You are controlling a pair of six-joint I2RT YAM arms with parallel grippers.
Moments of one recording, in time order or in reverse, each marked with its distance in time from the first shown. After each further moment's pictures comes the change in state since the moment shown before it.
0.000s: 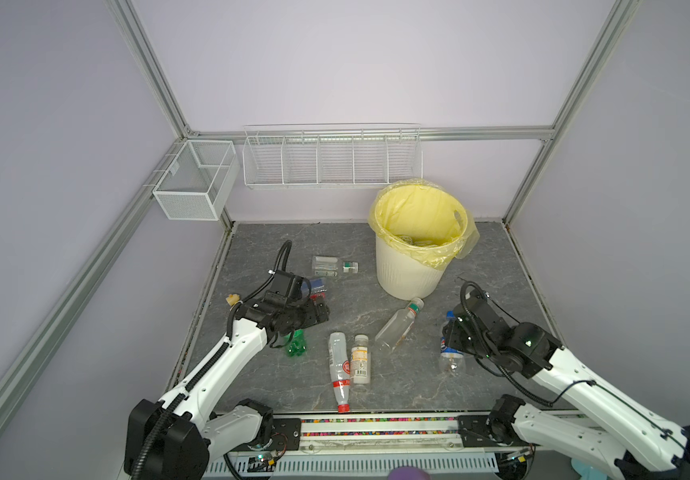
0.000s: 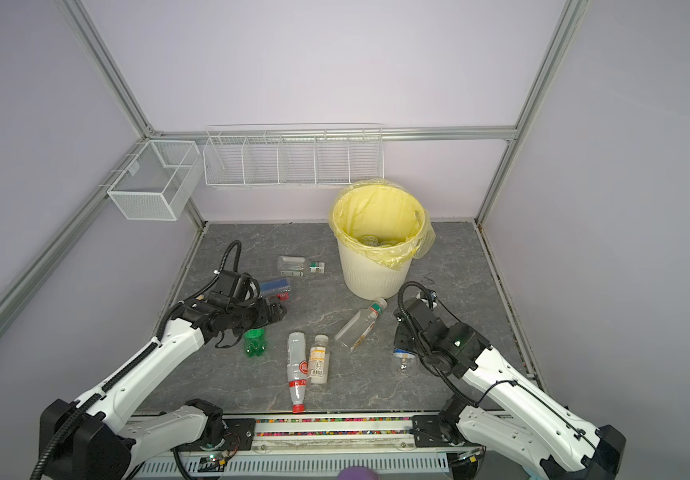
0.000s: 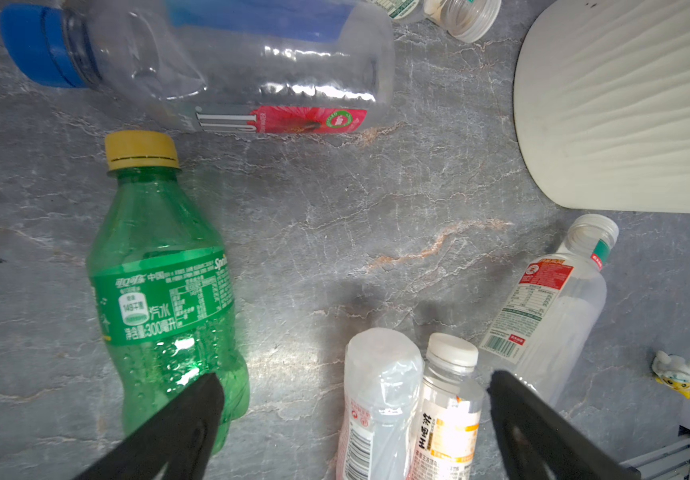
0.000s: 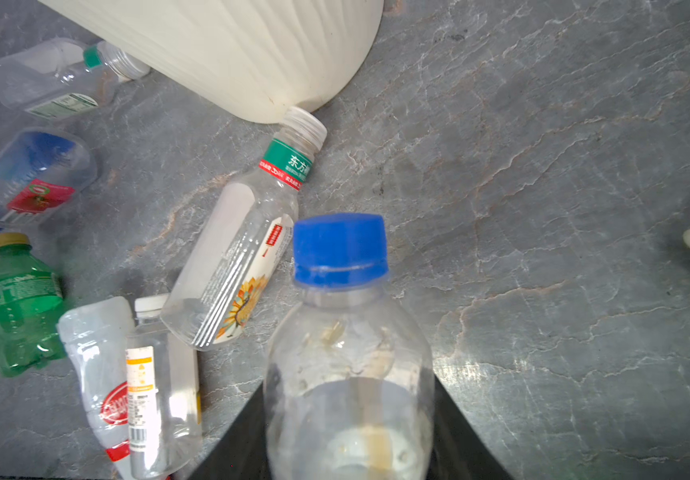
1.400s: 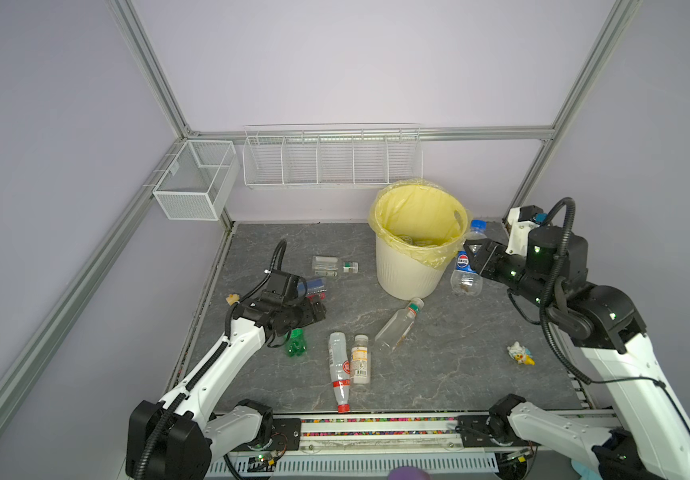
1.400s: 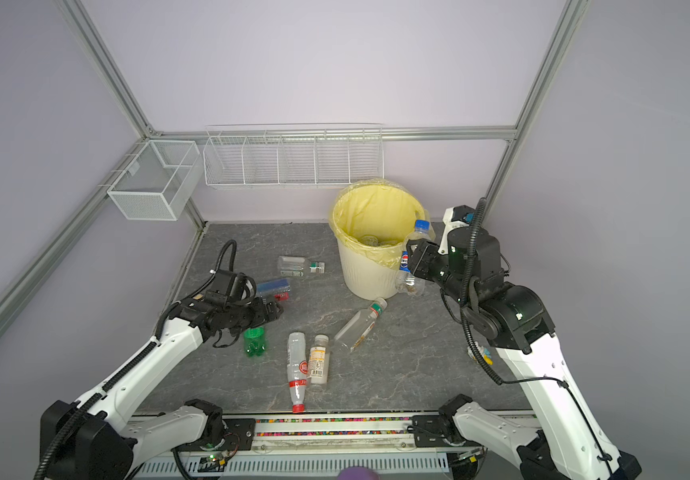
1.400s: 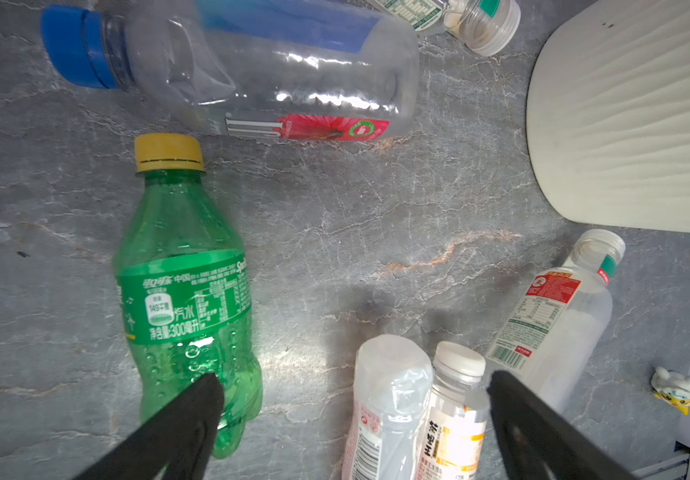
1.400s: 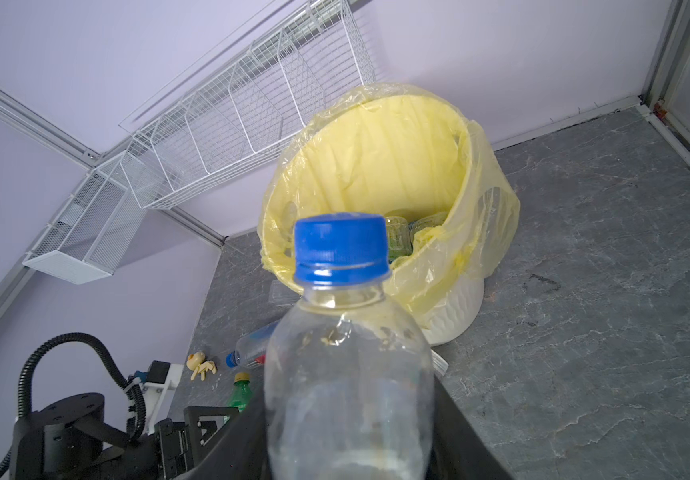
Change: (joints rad) left arm 0.039 0.002 -0.003 -0.005 0.006 0.000; right arm -0.219 0.137 0.637 0.080 -0.071 -0.299
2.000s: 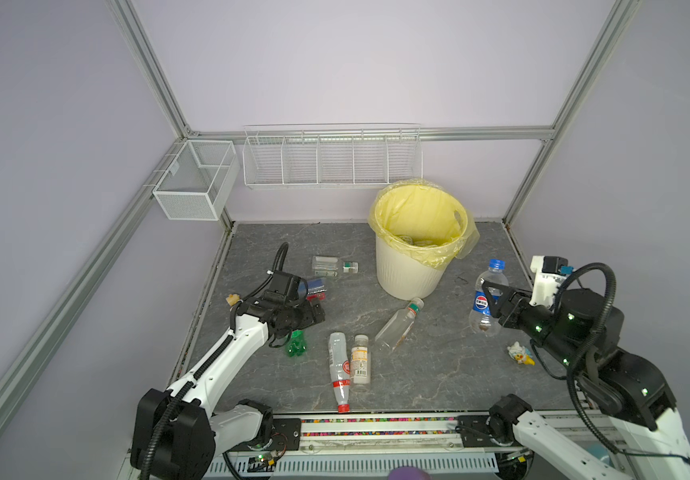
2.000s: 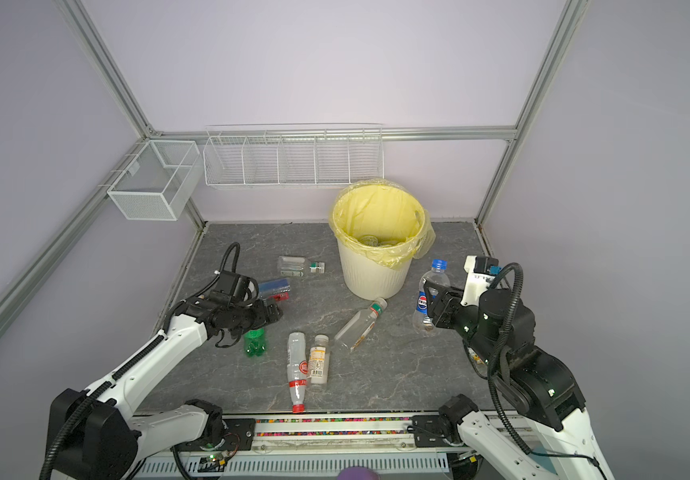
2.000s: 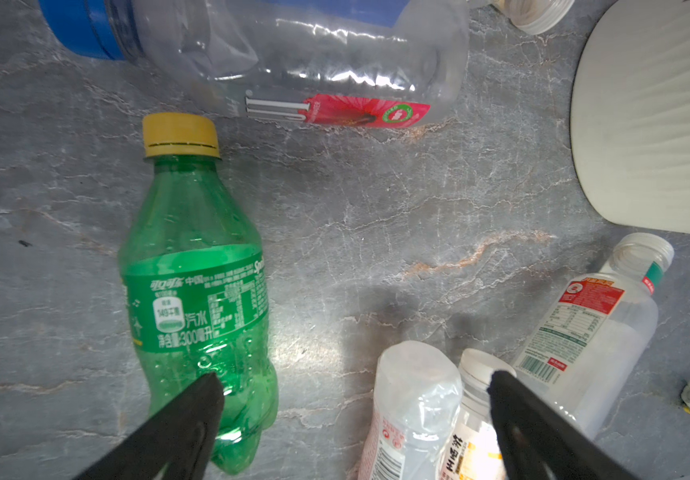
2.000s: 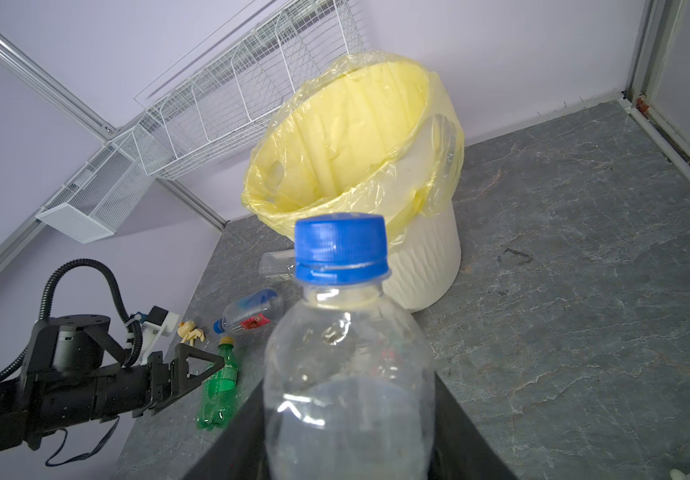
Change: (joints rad) left arm 0.013 0.047 -0.021 0.010 -0.008 0.002; right arm -0.002 -0.367 -0.335 0.045 -0.035 -0.064
